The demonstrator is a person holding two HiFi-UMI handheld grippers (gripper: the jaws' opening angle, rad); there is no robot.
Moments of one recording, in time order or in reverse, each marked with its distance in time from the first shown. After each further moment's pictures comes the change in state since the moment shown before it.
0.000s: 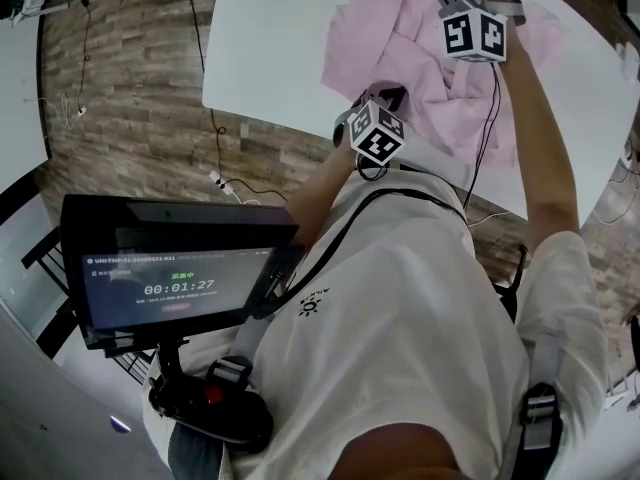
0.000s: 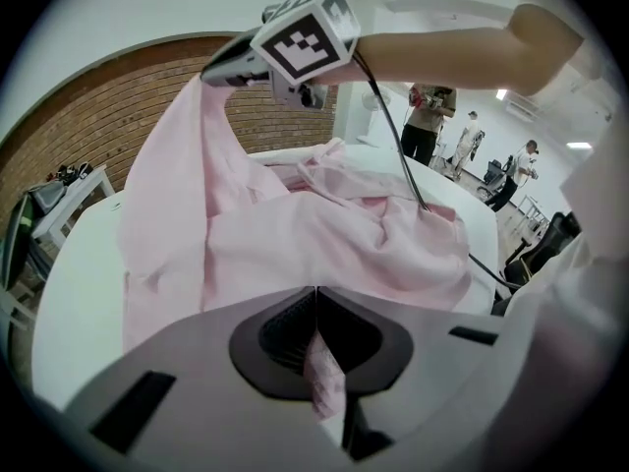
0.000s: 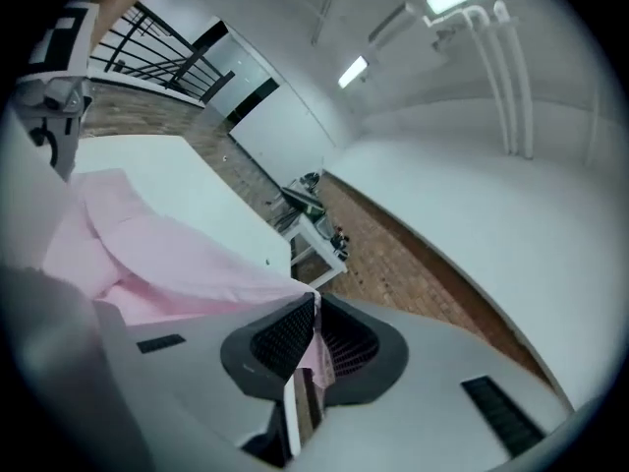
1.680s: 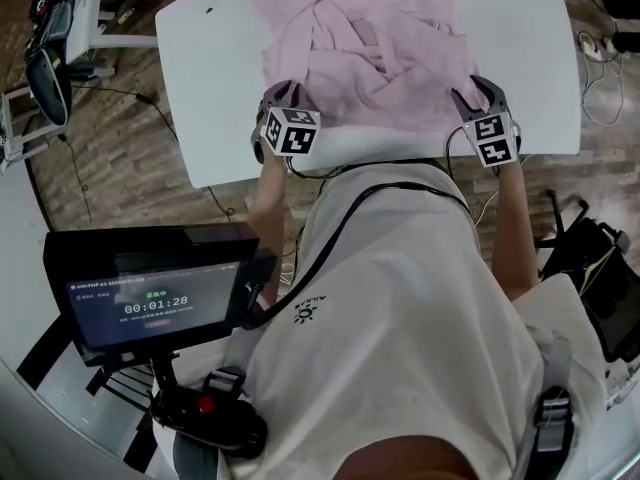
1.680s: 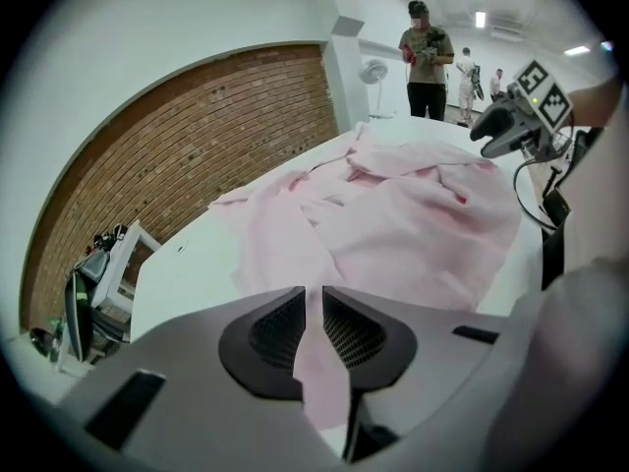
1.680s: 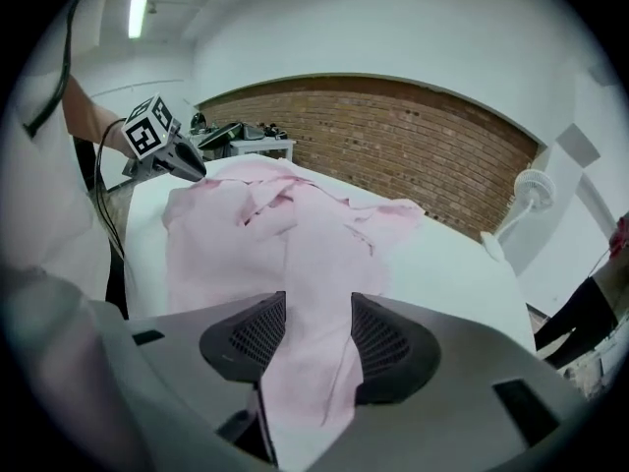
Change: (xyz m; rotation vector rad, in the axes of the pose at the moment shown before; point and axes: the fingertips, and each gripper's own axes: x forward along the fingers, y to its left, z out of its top) left arm -0.028 0.131 -0.005 0.246 0.074 0.233; right arm -0.305 0.194 -0.135 0.952 0.692 -0.014
